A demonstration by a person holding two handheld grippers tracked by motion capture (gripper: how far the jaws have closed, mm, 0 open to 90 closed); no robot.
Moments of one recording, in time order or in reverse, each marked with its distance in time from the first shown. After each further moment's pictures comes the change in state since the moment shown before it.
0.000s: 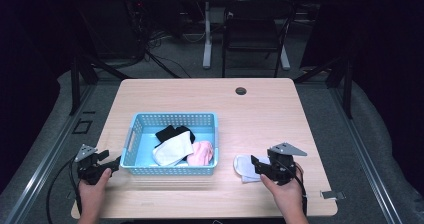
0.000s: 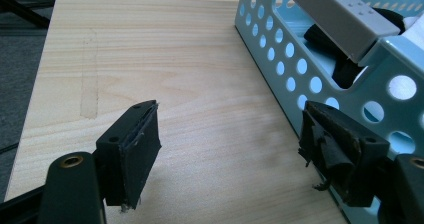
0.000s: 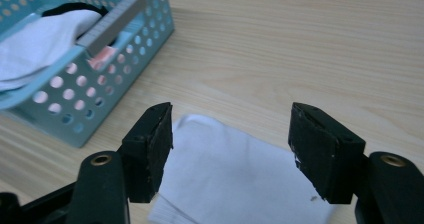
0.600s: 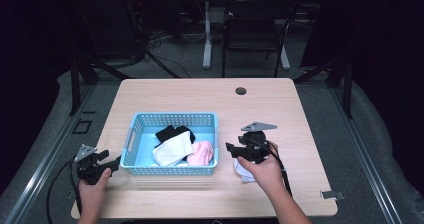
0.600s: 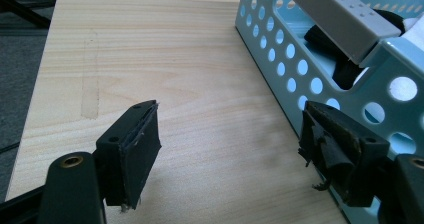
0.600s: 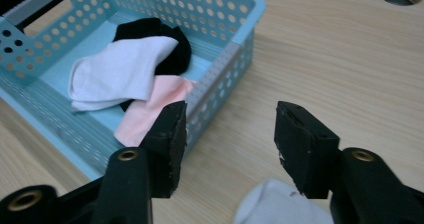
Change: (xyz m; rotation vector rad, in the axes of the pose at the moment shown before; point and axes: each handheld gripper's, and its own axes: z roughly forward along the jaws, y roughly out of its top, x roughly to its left) left arm 0.001 0.000 -0.001 0.003 -0.001 -0.004; right arm 0.048 0.065 0.033 0.094 0.170 -0.077
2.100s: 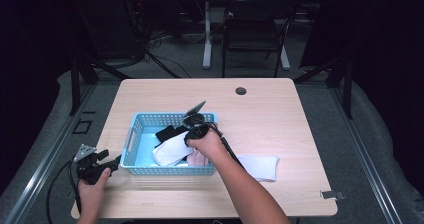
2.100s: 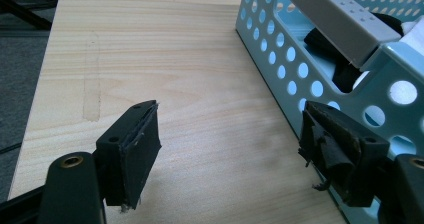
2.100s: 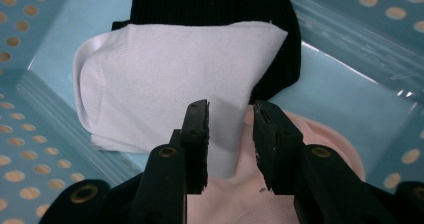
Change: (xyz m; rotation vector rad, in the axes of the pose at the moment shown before) left arm 0.001 0.000 0.000 -0.016 -0.005 -0.007; right arm 0.070 0.069 0.153 0.495 0.083 0.030
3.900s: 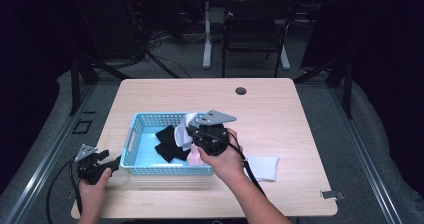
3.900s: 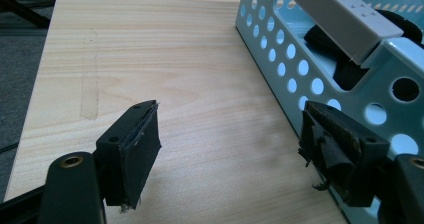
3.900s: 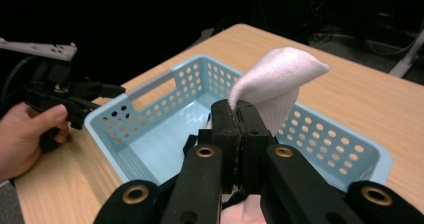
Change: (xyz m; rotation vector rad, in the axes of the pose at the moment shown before) left arm -0.001 0.000 0.001 0.012 0.008 0.006; right arm 0.037 -0.078 -0.120 -0.698 0.015 -0.264
